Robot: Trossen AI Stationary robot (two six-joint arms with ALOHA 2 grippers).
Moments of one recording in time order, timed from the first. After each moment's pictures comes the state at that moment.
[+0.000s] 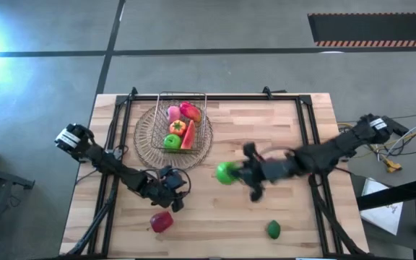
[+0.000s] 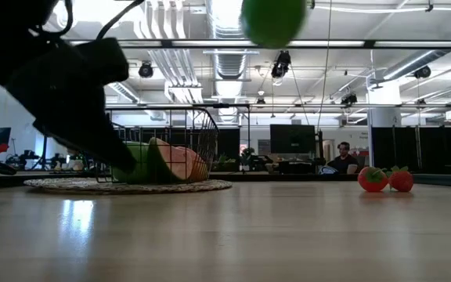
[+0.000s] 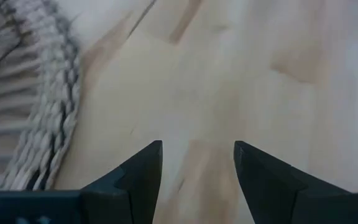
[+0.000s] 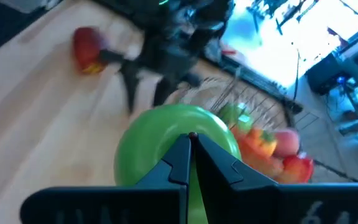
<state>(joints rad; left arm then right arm) -0.52 1.56 0.62 0.08 -0.54 -0.76 0.37 1.35 1.11 -0.28 0.37 -0.30</state>
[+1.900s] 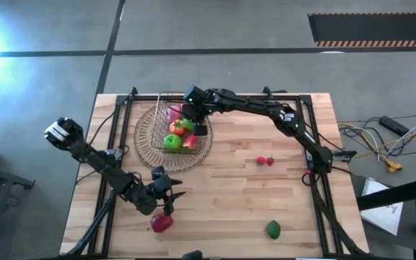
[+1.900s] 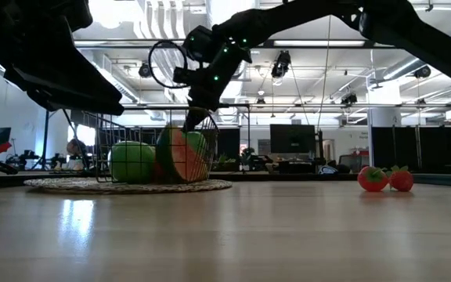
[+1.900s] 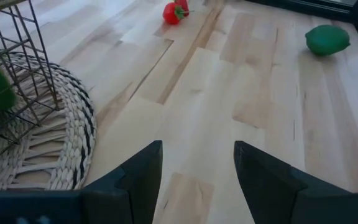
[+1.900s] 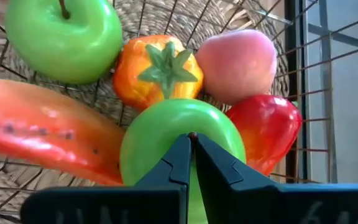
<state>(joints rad) -0.67 1.39 0.58 0.12 -0.79 -0.72 -0.34 2.36 2.22 -0.80 -0.06 -0.52</state>
